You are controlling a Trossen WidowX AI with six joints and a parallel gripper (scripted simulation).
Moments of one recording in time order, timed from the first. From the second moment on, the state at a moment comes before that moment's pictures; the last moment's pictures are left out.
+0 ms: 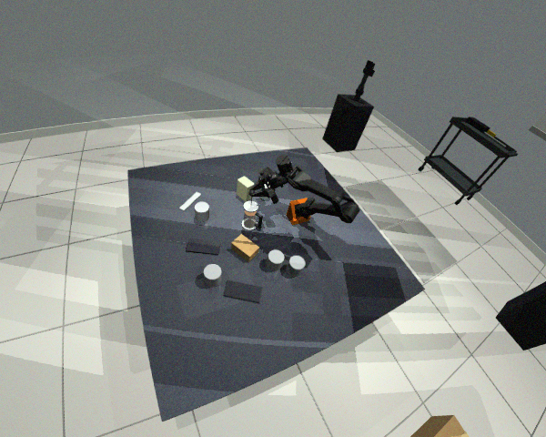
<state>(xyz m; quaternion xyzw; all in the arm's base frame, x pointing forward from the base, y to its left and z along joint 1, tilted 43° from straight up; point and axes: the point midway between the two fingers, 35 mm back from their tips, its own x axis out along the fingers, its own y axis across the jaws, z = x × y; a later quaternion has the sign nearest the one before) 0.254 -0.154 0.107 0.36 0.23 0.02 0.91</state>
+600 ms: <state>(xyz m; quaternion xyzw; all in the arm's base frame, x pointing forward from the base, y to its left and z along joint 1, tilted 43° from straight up) 0.260 -0.136 0.088 0.35 0.23 0.02 0.91</state>
